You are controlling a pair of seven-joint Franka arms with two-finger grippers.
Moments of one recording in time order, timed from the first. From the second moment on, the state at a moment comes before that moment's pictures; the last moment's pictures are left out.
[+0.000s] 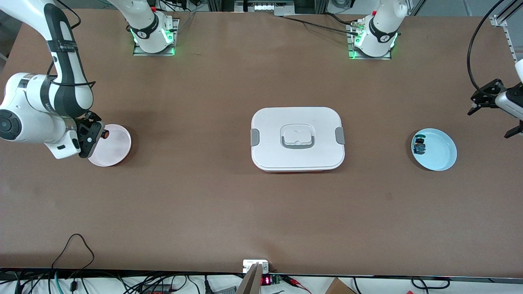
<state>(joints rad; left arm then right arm) 0.02 0.10 0.05 -1.51 -0.02 1.69 0.77 0.05 0.33 -0.18 -1.93 -0.04 1.98 -1.29</state>
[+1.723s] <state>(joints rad) -0.01 0.09 0.05 -1.51 -0.02 1.57 0.01 -0.01 0.40 -0.16 -2.22 -0.10 2.52 -1.53</state>
